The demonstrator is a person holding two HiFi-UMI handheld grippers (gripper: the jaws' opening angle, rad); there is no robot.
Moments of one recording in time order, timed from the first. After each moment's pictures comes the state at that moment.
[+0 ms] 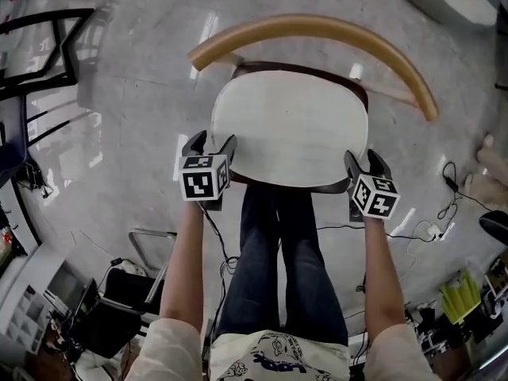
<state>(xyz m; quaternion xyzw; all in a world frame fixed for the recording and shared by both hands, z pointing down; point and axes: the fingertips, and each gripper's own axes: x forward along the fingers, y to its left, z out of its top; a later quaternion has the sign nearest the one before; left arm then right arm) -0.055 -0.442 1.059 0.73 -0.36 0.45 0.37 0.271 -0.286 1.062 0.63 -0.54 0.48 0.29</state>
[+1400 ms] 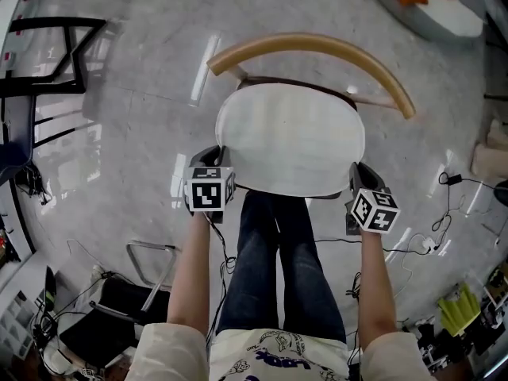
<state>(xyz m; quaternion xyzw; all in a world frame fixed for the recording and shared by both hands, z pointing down) -0.066 -0.422 0.983 0.74 -0.36 0.46 0.34 0.250 -0.278 0.970 0.64 -0.56 0.47 0.24</state>
